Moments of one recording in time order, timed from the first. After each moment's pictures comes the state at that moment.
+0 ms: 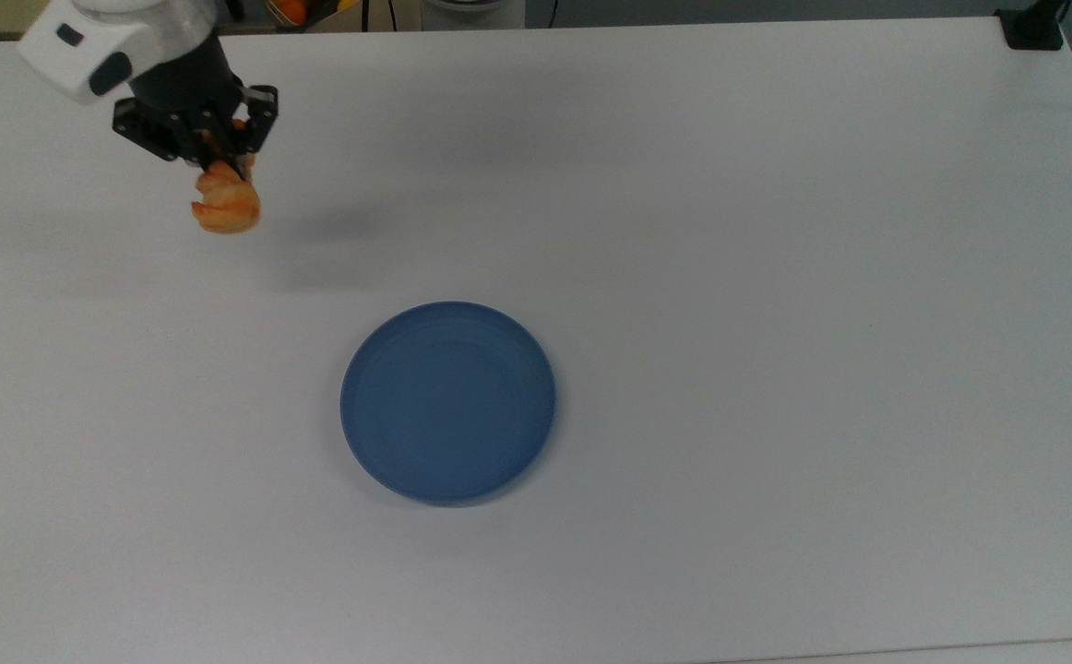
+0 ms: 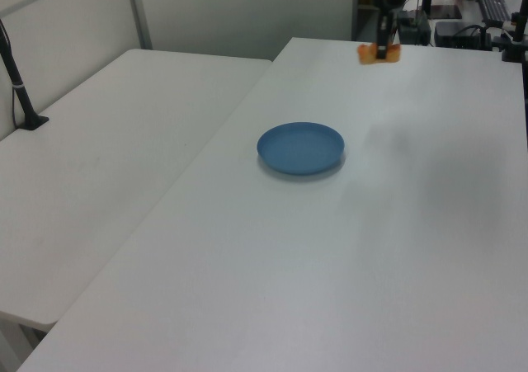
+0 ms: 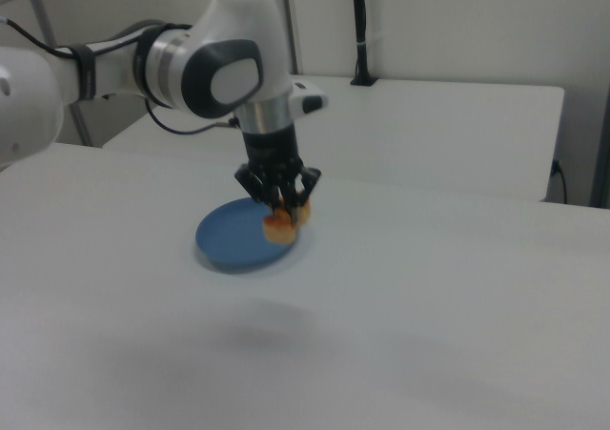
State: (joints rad) arm -0.24 0.28 0.02 -1.52 -0.01 1.84 -0.43
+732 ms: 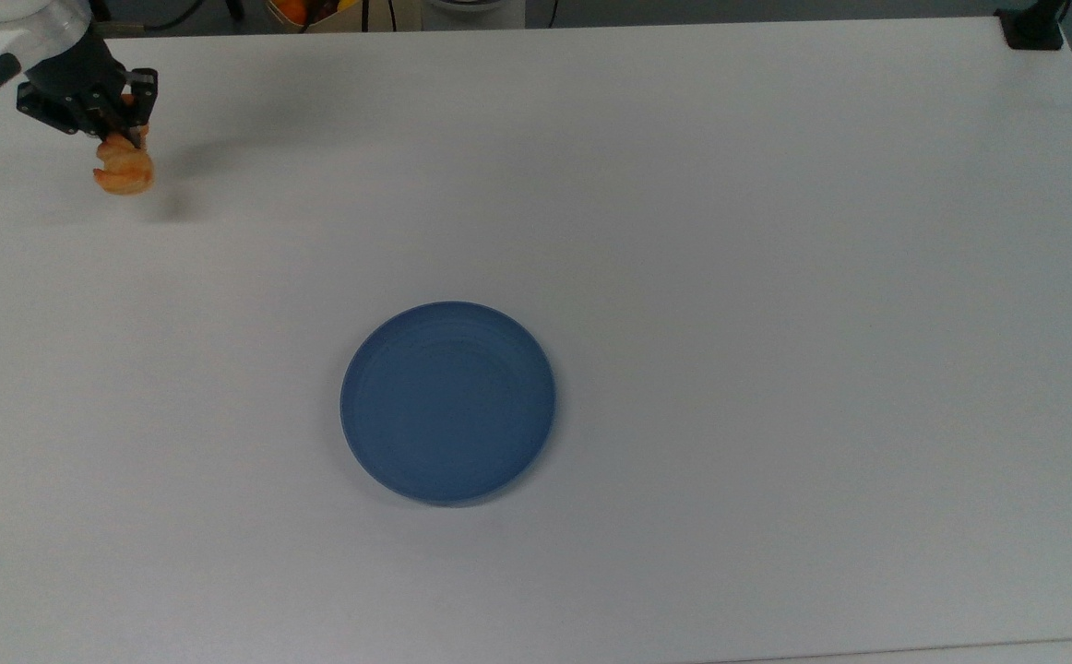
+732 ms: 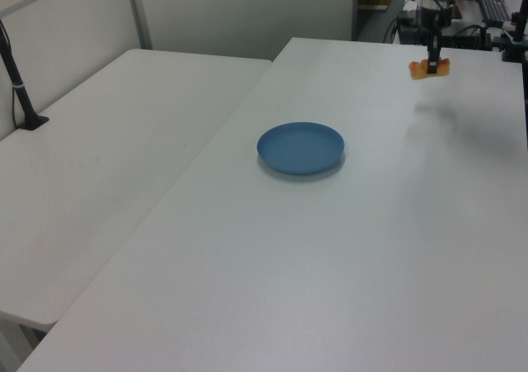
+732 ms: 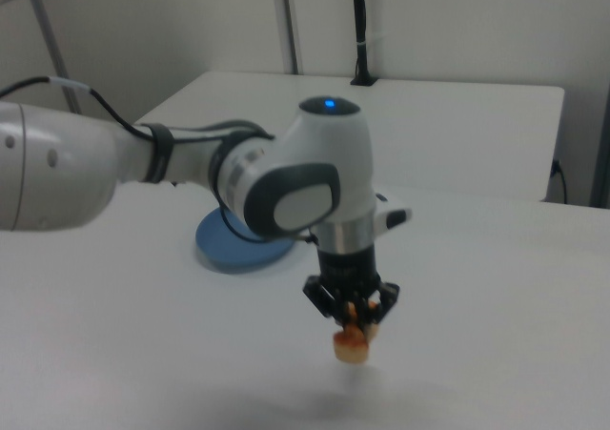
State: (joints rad) arm -0.36 0.28 -0.14 -1.77 -0.01 2.04 -0.73
